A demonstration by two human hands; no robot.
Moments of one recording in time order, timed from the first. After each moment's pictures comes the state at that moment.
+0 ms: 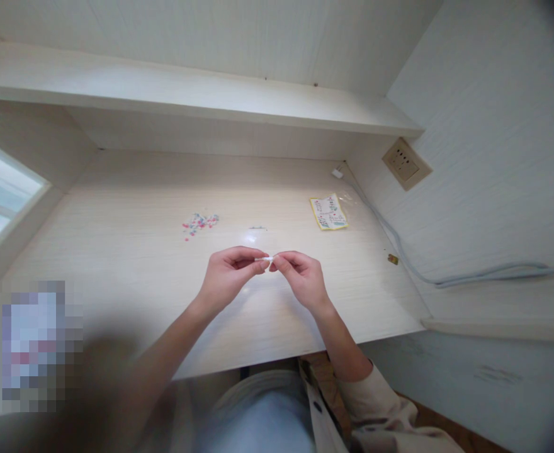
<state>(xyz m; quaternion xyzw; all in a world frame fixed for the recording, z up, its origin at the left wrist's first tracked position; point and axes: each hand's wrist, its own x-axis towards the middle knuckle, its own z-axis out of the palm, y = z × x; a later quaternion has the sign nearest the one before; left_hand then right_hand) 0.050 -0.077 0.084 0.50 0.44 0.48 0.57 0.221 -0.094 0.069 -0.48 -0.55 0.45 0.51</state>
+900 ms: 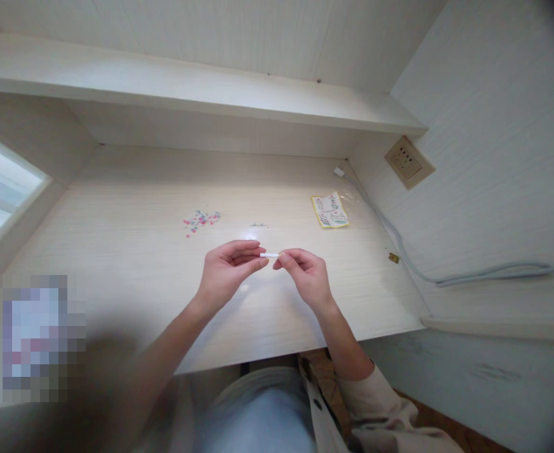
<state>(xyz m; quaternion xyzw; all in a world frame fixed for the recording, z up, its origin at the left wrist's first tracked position) 0.051 -0.081 0.088 0.44 0.44 0.52 0.57 0.223 -0.097 0.070 -0.50 -0.53 0.45 0.52</state>
